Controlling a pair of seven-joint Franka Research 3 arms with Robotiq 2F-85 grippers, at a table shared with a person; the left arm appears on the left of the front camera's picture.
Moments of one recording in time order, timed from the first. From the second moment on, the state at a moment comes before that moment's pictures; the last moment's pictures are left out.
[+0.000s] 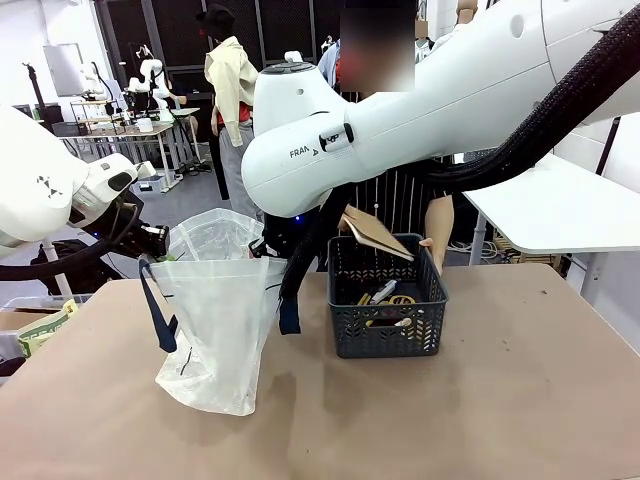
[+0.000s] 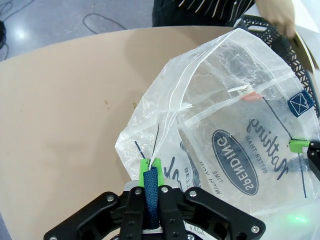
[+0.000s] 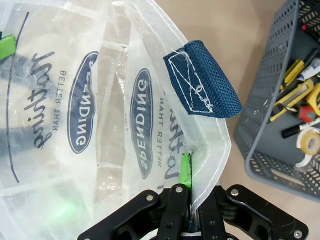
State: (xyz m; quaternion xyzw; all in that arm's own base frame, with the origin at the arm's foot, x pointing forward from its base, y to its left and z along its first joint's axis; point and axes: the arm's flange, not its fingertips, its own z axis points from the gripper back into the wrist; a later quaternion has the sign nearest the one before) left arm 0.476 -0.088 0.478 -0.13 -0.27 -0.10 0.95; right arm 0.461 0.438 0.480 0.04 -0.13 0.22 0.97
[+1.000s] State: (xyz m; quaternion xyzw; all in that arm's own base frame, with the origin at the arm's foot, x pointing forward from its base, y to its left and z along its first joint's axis) left arm 0.476 -0.088 0.478 -0.13 -0.27 -0.10 0.95; right arm 0.461 0.438 0.480 0.04 -0.13 0.22 0.97
